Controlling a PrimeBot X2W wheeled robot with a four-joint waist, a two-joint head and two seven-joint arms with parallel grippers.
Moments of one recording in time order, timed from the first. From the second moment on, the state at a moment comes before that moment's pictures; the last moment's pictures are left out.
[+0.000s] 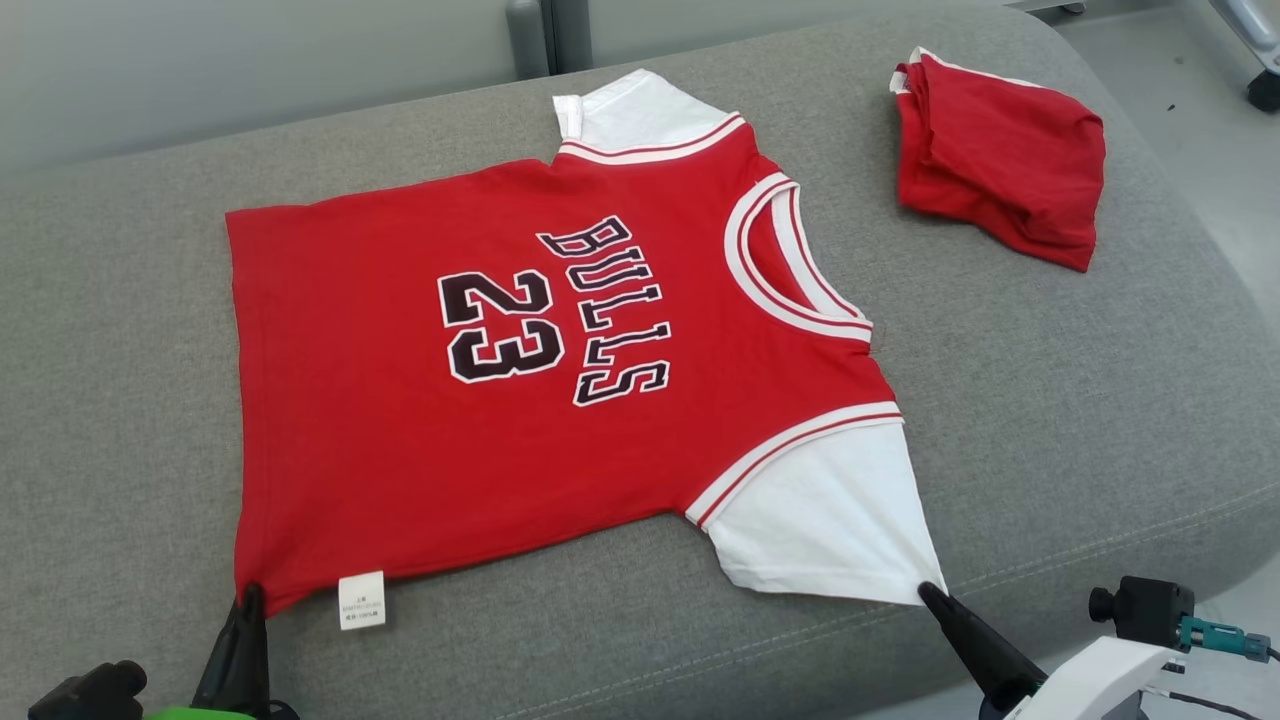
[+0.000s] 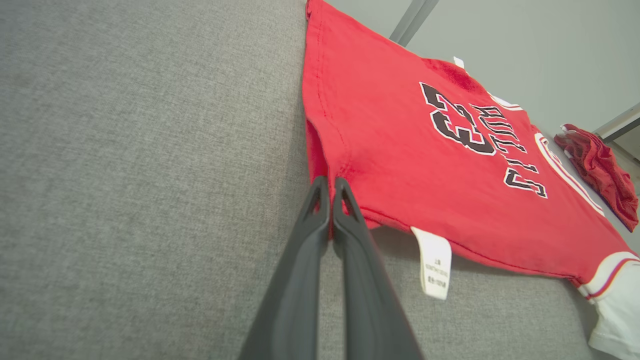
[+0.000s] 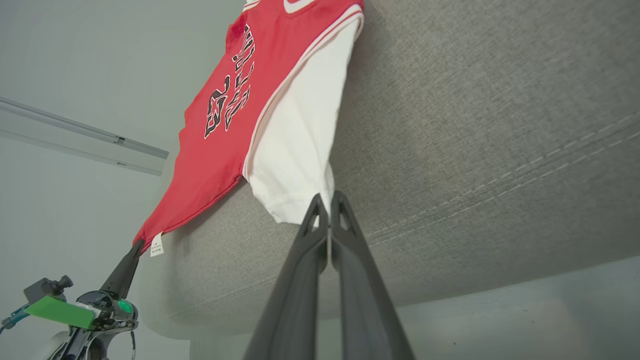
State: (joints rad) left arm 0.10 0.16 -0.08 0.28 -0.76 -0.10 -0.24; right arm 0.16 -0.36 0.49 0.07 1.12 0.11 -0.05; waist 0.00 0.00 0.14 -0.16
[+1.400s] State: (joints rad) left arm 0.05 0.15 -0.13 0.42 -0.69 -0.07 -0.24; right arm 0.08 -0.33 0.53 0.24 1.06 0.10 -0.05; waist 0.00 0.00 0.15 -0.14
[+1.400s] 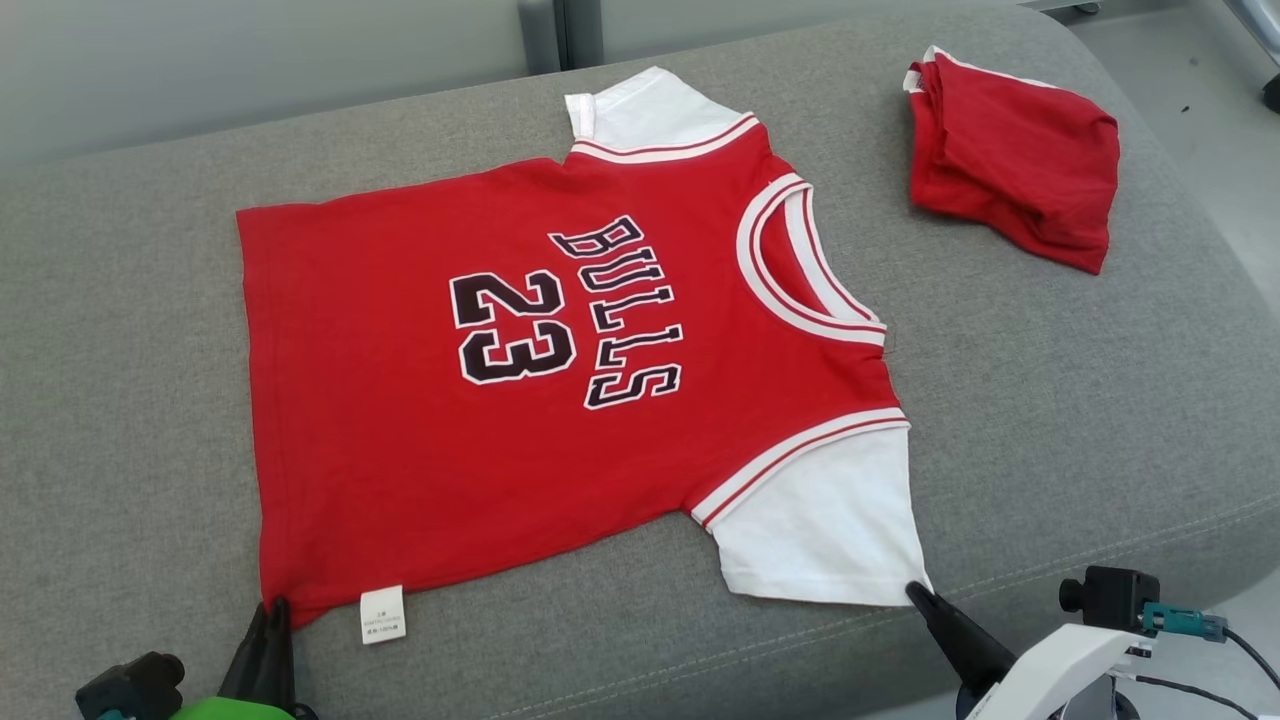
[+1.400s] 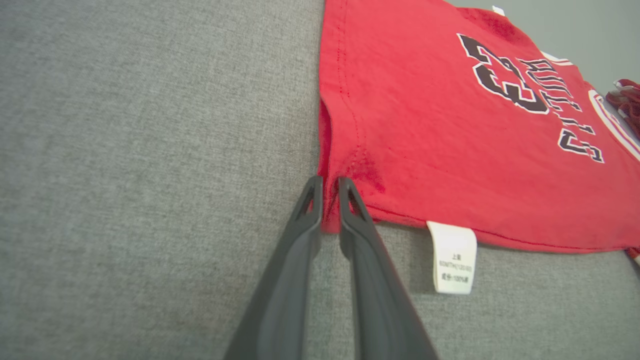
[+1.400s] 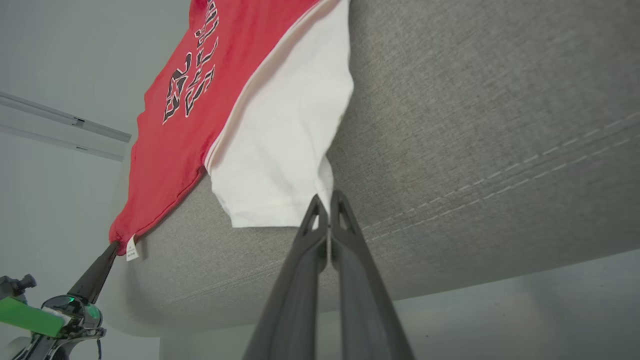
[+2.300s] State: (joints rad) left arm 0.05 0.15 -0.13 0.40 -0.67 -0.07 -0.24; right arm 0.07 -0.34 0.52 0.29 1.06 0.11 -0.09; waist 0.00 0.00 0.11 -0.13
